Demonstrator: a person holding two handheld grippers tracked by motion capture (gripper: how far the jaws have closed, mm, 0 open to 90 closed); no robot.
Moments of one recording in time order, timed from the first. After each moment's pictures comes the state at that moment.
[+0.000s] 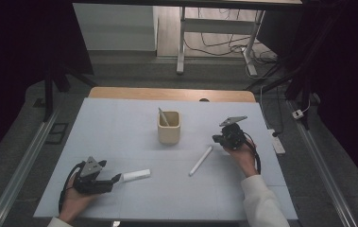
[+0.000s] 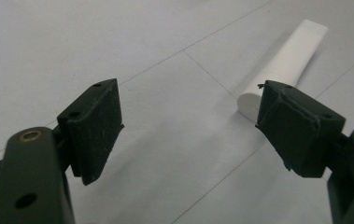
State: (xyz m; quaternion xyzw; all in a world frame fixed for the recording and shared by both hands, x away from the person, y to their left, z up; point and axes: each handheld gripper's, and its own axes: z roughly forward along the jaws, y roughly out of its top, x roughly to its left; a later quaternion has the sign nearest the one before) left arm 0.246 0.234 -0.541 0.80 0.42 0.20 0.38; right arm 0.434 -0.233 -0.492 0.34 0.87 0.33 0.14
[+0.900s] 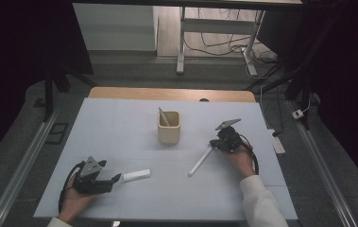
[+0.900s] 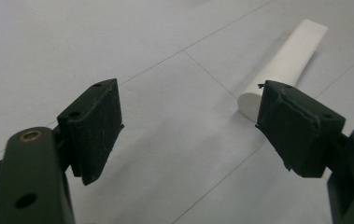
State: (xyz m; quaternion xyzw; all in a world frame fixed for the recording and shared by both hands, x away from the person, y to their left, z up) left arm 0.246 0.234 -0.541 0.80 0.42 0.20 0.38; right arm 0.439 -0.227 -0.513 0.32 0.89 0.30 0.11
